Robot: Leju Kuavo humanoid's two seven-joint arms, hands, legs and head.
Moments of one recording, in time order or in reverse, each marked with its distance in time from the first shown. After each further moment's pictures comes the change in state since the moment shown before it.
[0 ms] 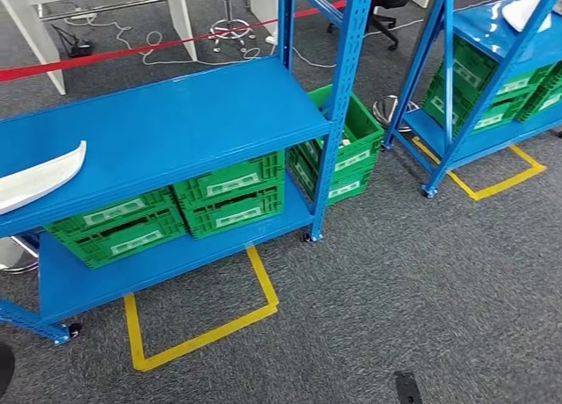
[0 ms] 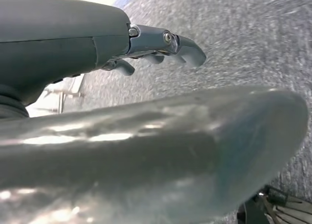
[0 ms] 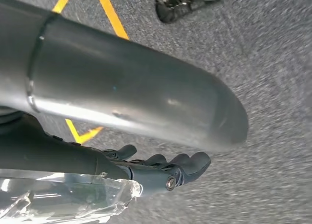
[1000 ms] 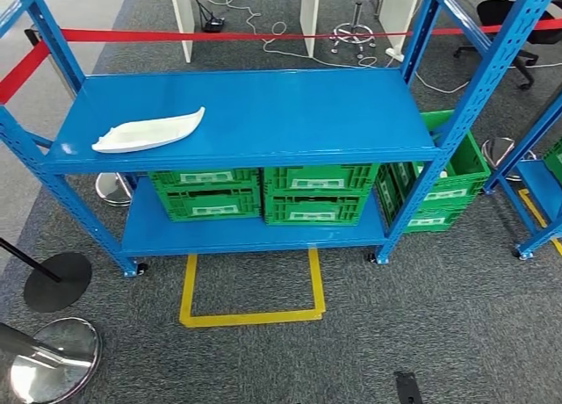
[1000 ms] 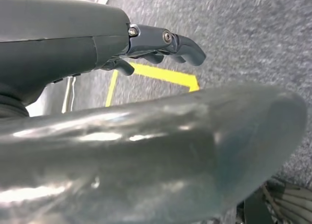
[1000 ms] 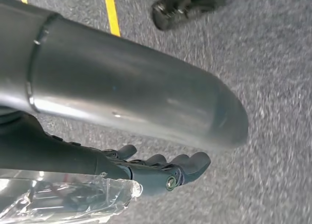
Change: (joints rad) left arm 0.000 0.001 0.017 0.000 0.032 -0.037 -0.005; right arm -0.003 0.002 -0.005 0.002 -0.024 0.032 -0.010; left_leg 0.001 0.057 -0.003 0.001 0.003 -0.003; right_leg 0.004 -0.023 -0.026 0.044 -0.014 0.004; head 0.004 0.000
